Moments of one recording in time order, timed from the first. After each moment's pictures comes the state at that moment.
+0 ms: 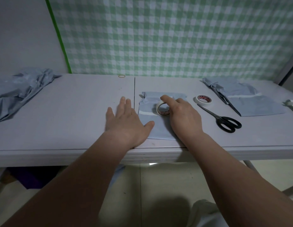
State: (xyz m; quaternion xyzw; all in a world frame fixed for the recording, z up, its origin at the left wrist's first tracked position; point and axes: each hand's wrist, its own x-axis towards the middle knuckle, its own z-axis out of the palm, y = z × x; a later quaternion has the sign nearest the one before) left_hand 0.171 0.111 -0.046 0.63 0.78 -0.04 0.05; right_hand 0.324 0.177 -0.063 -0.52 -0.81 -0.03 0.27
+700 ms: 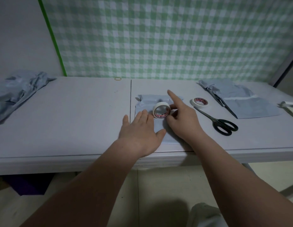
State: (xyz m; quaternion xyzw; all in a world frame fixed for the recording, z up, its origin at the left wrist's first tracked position) left_hand 0.201 0.121 -0.058 0.70 0.71 0.00 0.08; right_hand 0.337 0.188 -0.064 -0.49 -0.78 0.17 0.34
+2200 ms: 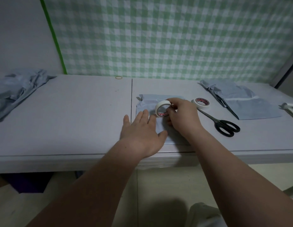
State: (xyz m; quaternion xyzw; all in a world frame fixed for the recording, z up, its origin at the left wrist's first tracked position) left_hand 0.201 0.123 -0.062 0.70 0.71 0.00 0.07; right_hand 0.321 0.196 -0.056 -0.54 -0.74 0.18 0.36
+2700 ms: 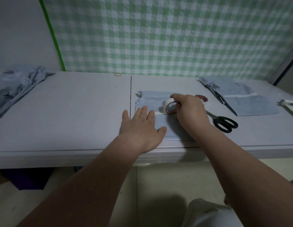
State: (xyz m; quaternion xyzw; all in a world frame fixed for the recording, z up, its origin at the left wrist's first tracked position) left_hand 0.202 0.121 -0.058 0.70 0.71 -0.02 0.07; right_hand 0.341 0.188 -0.044 -0.55 -0.78 0.04 0.30
